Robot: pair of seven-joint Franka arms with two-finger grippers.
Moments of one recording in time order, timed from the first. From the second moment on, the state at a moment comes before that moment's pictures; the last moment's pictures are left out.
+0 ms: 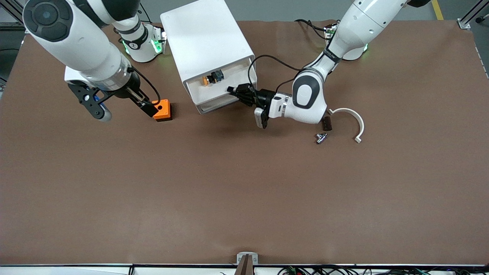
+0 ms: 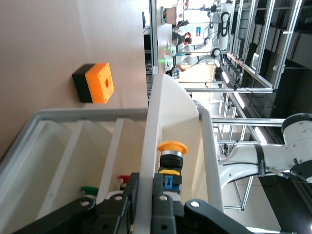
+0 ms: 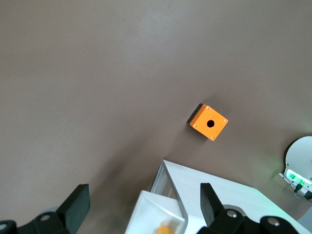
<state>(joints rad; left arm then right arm) -0.23 0.56 -0.46 -1.98 -1.58 2.02 0.94 0.37 0.17 0.07 -1.42 0.04 1.48 1.27</state>
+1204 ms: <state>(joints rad) -0.22 0.60 -0.36 -1.85 -1.53 2.04 0.75 0.67 0.35 0.07 -1.43 0.04 1.70 1.79</state>
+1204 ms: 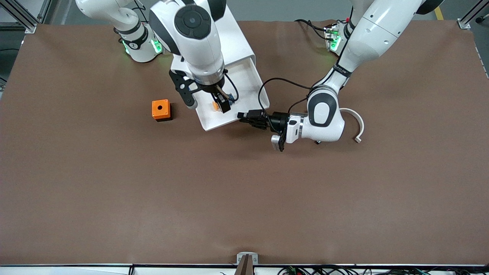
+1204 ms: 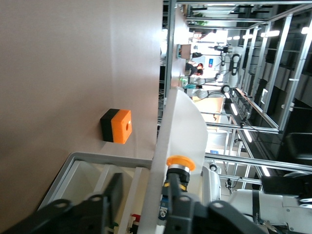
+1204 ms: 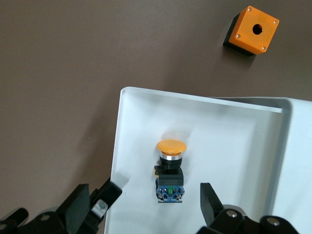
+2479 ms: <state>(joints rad) -0.16 0.45 -0.35 -1.62 -0.50 1.95 -0.27 0.74 0.41 0.07 -1.52 0.04 1.73 1.82</state>
